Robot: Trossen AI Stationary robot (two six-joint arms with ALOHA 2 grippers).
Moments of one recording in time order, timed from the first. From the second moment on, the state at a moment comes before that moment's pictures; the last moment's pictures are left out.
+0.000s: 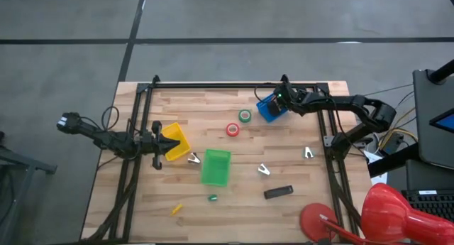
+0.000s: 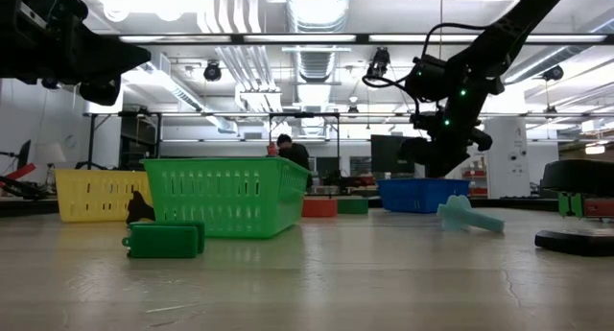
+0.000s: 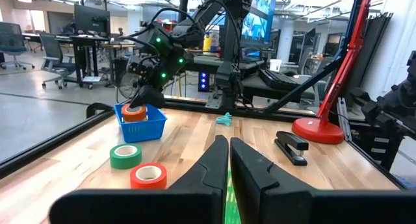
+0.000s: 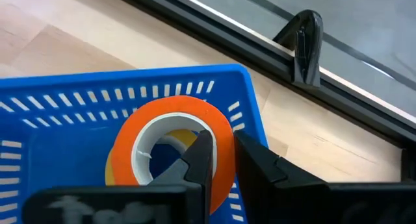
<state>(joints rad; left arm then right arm) -0.37 0.23 0.01 0.24 -0.50 -0.06 -0.63 1.49 0.73 -0.22 0.47 0.32</state>
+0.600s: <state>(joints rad) -0.37 0.22 0.01 0.24 -0.49 -0.06 -0.62 1.49 0.73 -0.22 0.47 0.32</state>
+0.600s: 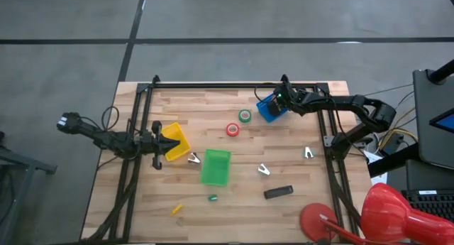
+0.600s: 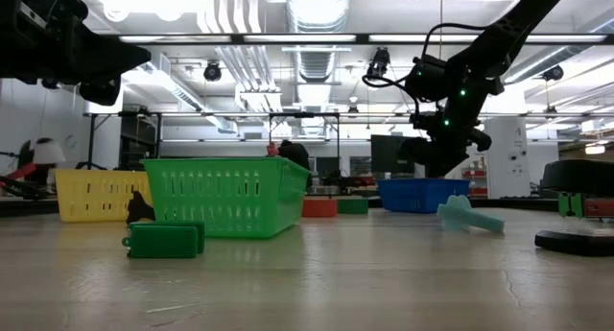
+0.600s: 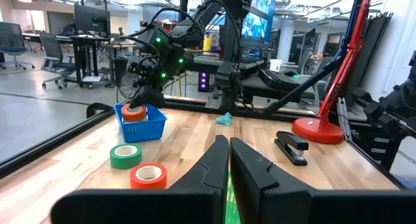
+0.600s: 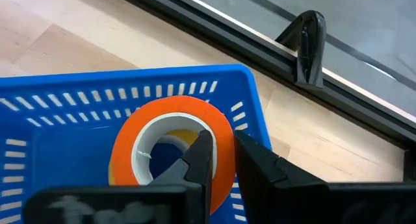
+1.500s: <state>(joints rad) -0.37 0.22 0.01 0.24 -0.50 -0.06 -0.61 1.49 0.70 -0.20 0.49 0.28</state>
